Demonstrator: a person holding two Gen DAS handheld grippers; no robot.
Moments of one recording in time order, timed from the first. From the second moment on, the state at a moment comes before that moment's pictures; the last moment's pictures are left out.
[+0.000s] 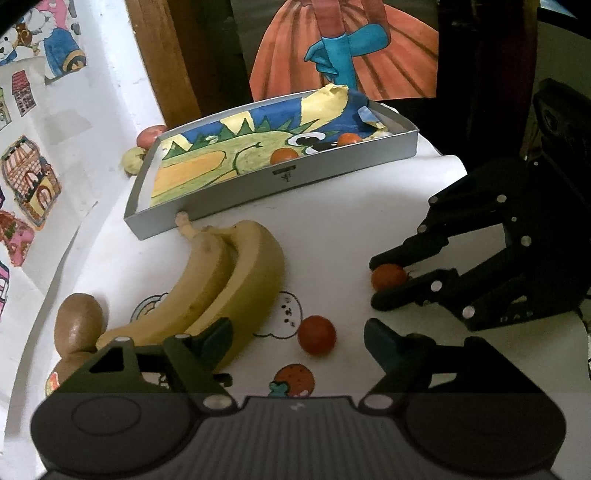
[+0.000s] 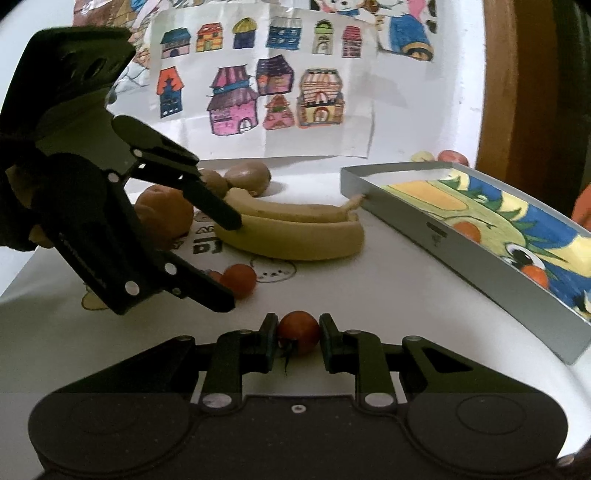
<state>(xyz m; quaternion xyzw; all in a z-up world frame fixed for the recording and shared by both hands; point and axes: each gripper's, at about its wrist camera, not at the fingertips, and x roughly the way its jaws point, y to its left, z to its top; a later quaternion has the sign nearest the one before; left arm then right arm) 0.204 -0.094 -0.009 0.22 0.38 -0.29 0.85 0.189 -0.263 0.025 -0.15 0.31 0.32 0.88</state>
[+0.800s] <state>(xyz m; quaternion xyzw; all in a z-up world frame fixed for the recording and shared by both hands) 0.213 -0.097 -0.018 0.15 0.42 -0.28 0.85 0.185 -0.271 0.026 -0.13 0.30 0.31 0.89</state>
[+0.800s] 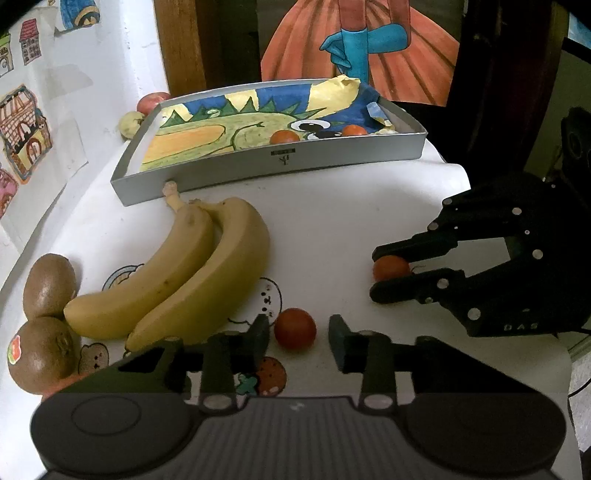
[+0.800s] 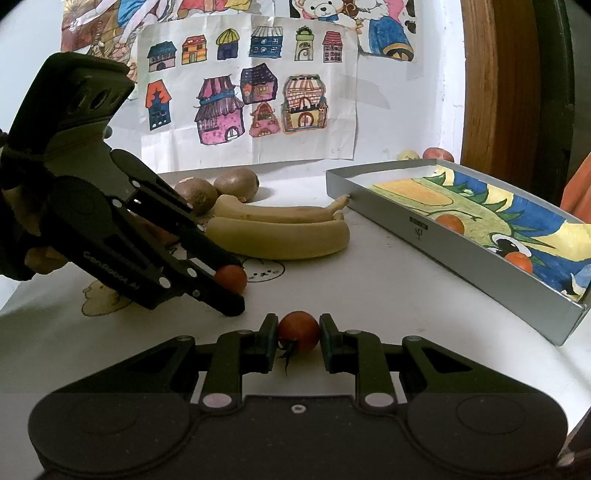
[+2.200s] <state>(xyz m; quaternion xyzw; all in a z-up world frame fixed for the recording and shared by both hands) 0.167 -0.129 0.000 0.09 0.37 -0.22 0.90 0.147 -0.291 0.041 -0.12 0.28 0.27 0.91</state>
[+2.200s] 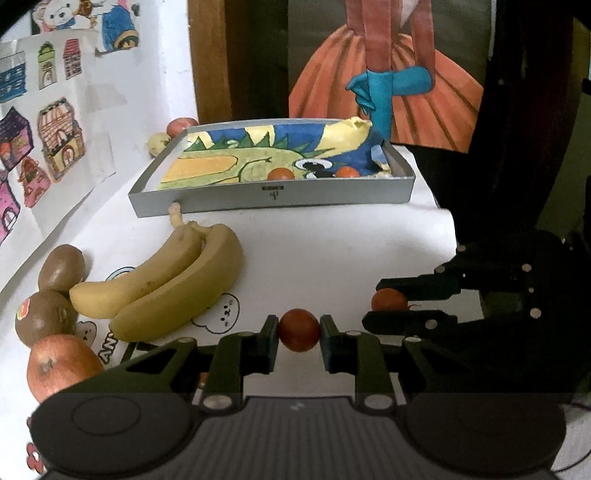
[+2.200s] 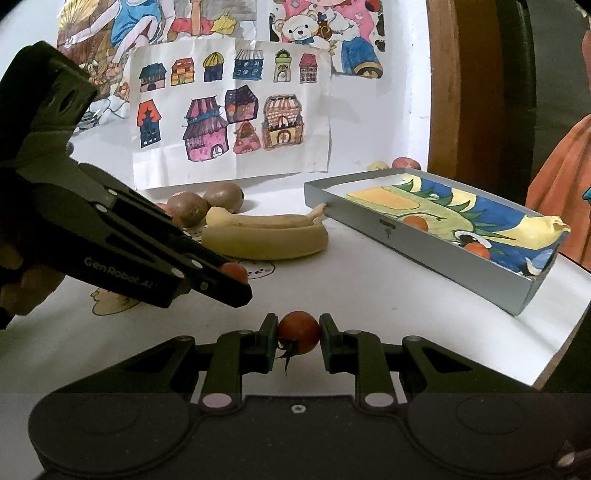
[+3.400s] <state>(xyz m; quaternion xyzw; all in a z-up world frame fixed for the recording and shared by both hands) 0.234 -0.202 0.006 -0.02 0.24 -0.14 0.96 0.205 -0.372 0.072 -0.11 0.19 0.15 0.96</state>
